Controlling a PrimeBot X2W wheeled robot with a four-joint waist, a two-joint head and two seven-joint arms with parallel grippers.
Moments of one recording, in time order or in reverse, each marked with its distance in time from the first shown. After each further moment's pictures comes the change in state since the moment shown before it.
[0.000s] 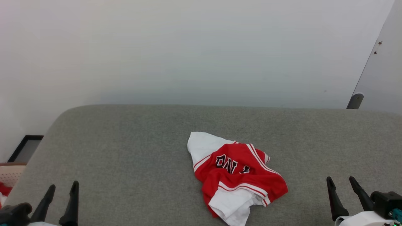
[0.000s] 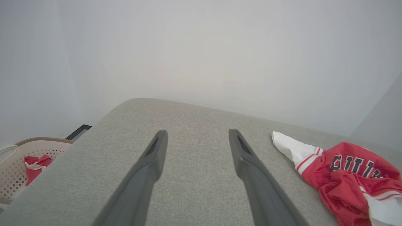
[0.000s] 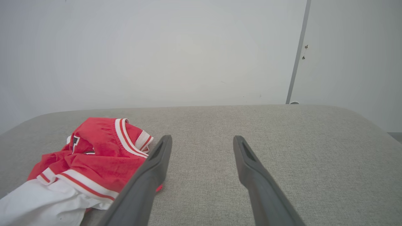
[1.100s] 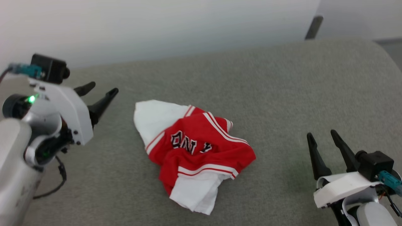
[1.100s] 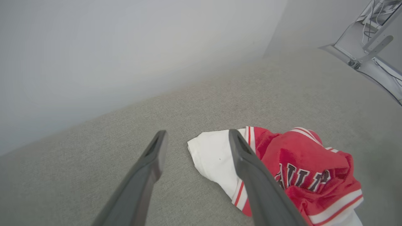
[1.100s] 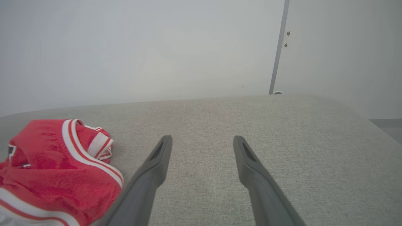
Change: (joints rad) left arm -0.773 0.082 -0.259 0.108 -0.060 -0.208 0.689; right arm -0.186 0.007 0.103 -0.043 -0.003 0.000 -0.019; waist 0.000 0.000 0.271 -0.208
